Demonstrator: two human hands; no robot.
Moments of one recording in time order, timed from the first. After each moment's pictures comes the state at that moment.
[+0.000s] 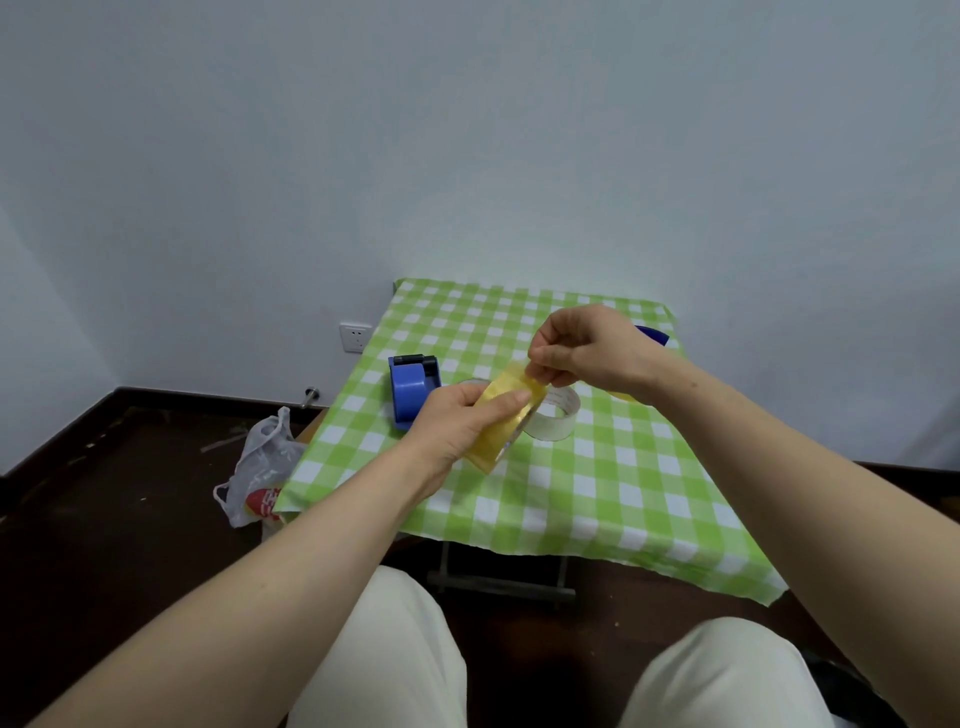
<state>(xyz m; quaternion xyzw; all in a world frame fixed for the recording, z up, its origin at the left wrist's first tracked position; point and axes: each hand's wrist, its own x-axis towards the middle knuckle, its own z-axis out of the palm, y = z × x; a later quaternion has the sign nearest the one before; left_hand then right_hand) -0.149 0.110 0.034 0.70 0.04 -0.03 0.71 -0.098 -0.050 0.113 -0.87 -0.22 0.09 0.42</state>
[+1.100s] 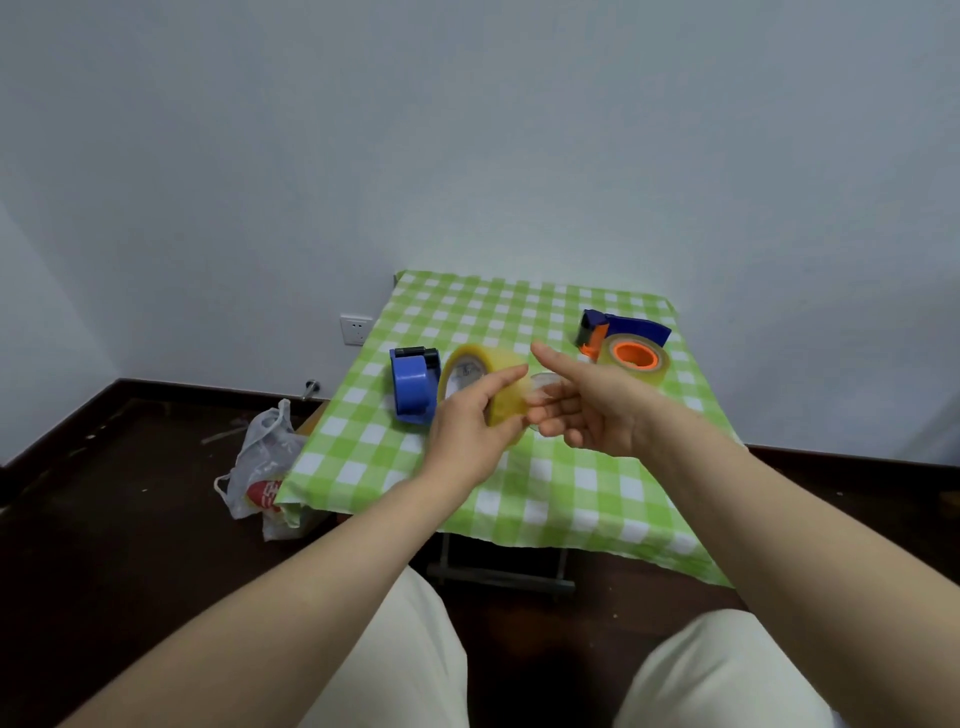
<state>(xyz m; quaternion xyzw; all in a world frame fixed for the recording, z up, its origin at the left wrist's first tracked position) -0.159 0.092 0.020 0.83 -0.02 0.15 0.54 -0.113 -0.047 0.077 -0.74 0.05 0.30 0.59</state>
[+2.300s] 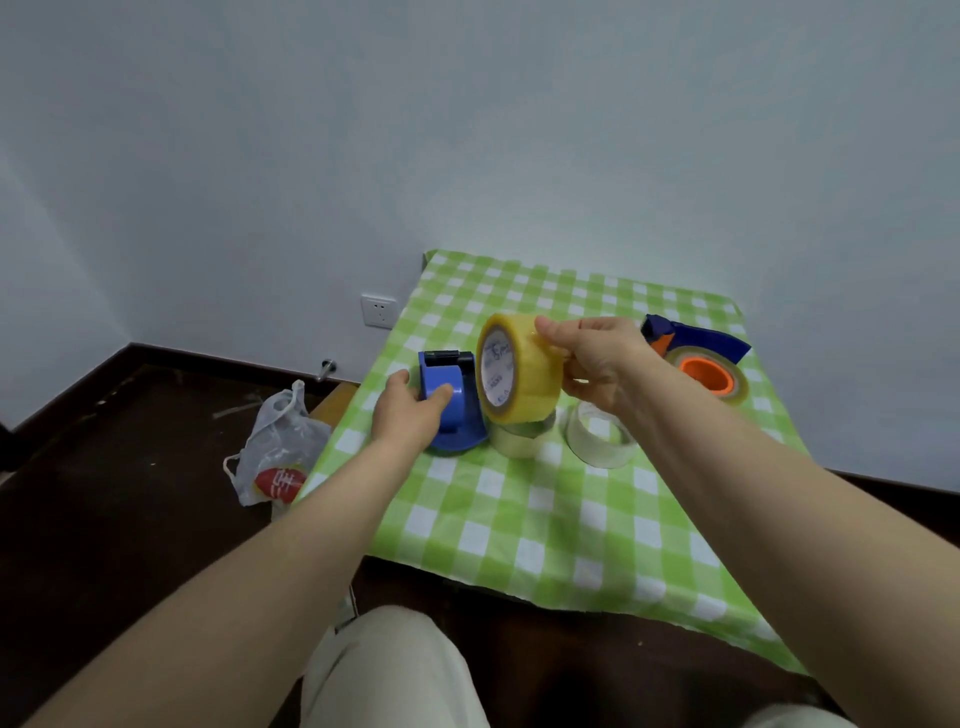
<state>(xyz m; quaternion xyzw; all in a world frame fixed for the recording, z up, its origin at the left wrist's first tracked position) -0.061 0.194 -0.024 0.76 0.28 0.07 0.58 -0.013 0.029 0.064 -0.72 0.07 0.15 0.68</state>
